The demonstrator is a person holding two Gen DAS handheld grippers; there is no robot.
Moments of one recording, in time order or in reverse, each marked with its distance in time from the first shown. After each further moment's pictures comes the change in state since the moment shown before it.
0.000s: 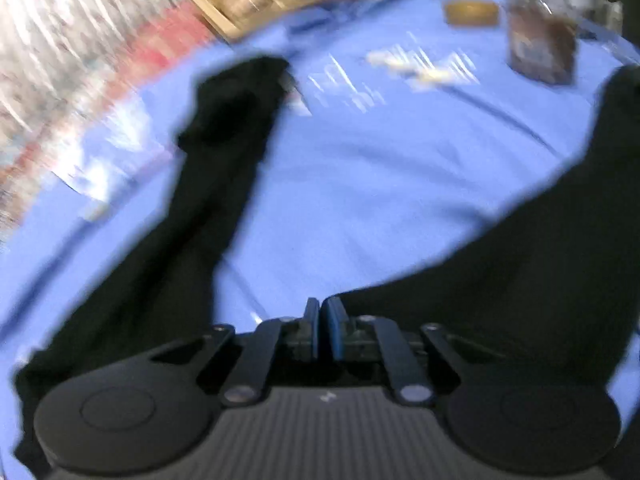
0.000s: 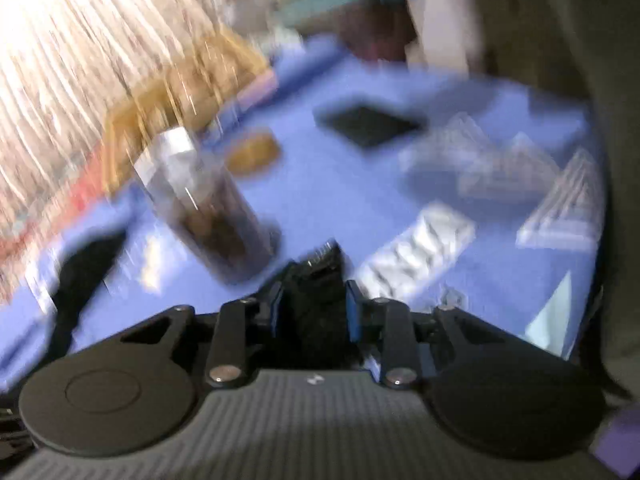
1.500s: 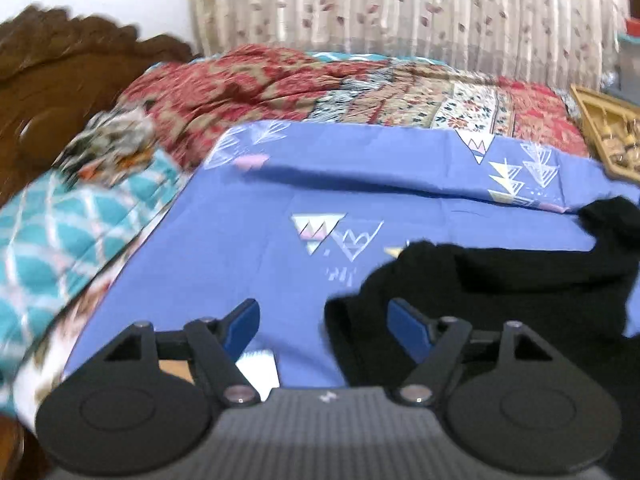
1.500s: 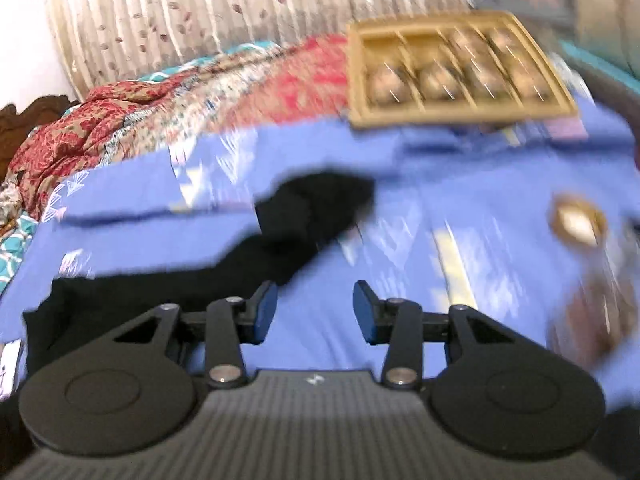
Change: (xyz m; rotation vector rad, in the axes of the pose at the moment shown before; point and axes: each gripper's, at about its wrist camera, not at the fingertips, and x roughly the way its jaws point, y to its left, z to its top) left arm -0.112 0.330 -0.208 -0.711 -0.115 0.353; right arm 0.063 0.286 0.000 -0.547 0.252 0.296
